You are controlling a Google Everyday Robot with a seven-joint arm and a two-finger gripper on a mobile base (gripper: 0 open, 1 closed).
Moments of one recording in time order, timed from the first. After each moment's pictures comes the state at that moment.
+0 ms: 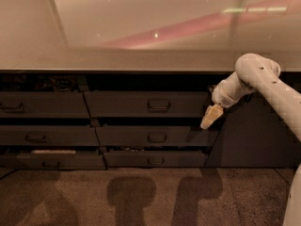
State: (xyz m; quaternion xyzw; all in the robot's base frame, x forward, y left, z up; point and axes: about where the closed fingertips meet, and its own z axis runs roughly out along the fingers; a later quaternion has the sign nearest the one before) arm 0.684 -0.248 0.632 -0.58 0.78 0.08 0.22
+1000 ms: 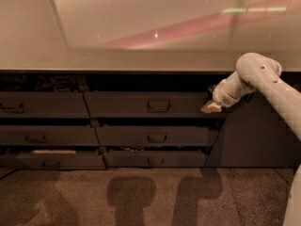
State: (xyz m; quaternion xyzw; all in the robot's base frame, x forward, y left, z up) arm 0.684 -0.248 0.632 -0.58 0.78 0.08 0.22
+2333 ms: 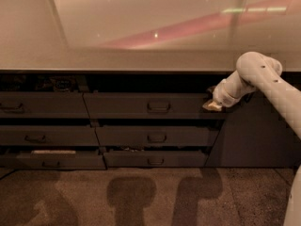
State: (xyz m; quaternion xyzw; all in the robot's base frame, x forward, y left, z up) arm 0.685 -0.247 0.642 -0.58 0.78 0.08 0.22
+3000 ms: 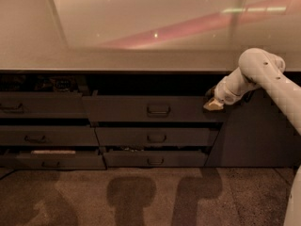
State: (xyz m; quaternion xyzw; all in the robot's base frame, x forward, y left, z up) arm 0.685 -0.247 0.652 -0.58 0.78 0.08 0.22
